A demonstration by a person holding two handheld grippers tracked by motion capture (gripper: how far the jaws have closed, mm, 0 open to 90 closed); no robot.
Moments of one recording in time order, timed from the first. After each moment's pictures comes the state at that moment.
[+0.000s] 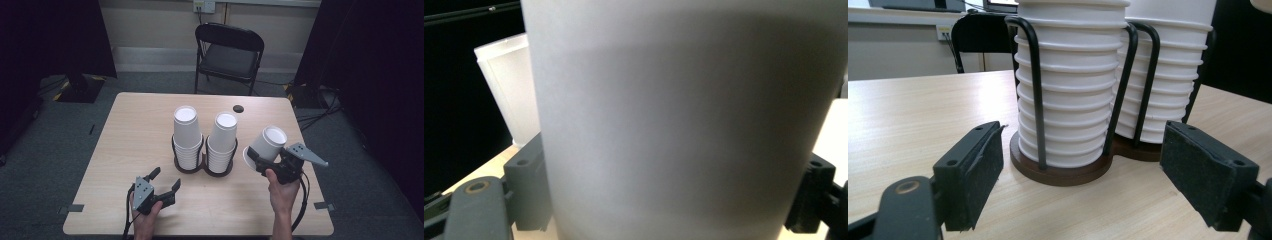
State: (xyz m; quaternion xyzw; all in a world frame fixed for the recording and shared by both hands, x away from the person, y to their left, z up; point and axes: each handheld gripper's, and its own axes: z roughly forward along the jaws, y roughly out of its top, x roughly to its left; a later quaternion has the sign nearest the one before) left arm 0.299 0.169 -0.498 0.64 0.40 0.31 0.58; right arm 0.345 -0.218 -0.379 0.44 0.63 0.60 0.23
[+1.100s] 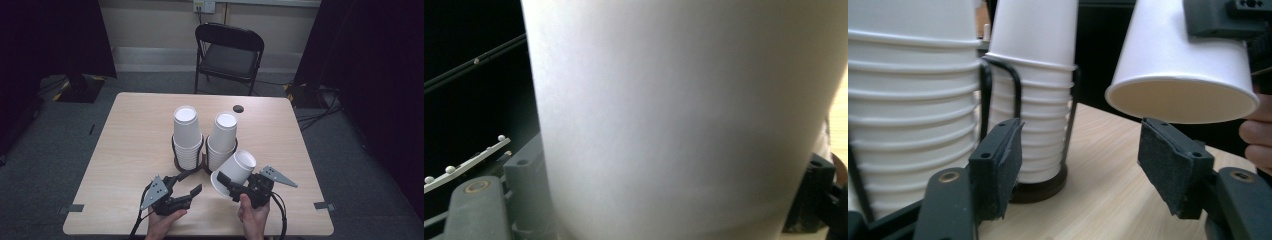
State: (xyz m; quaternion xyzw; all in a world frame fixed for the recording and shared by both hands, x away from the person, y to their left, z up) left arm 0.301 0.127 -0.485 0.65 0.28 0.19 0.68; right arm 0.308 -0.153 -0.424 0.44 0.60 0.66 0.07
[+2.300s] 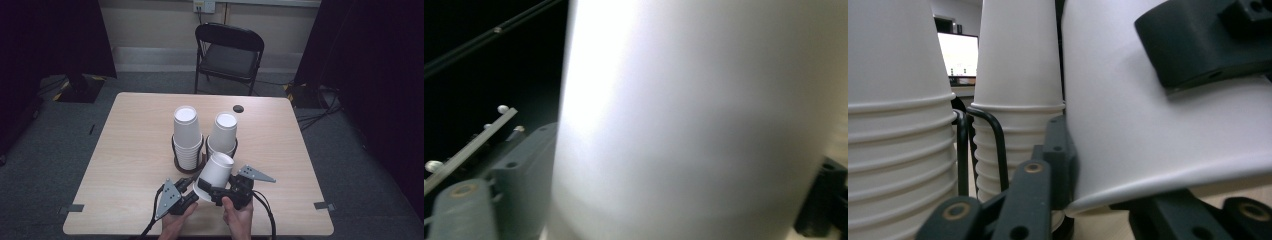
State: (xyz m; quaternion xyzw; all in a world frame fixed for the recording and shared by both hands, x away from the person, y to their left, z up) left arm 0.302 0.098 -0.488 0.62 0.24 0.27 0.70; right arm 0.311 -0.113 -0.432 0.42 0.64 0.64 0.03
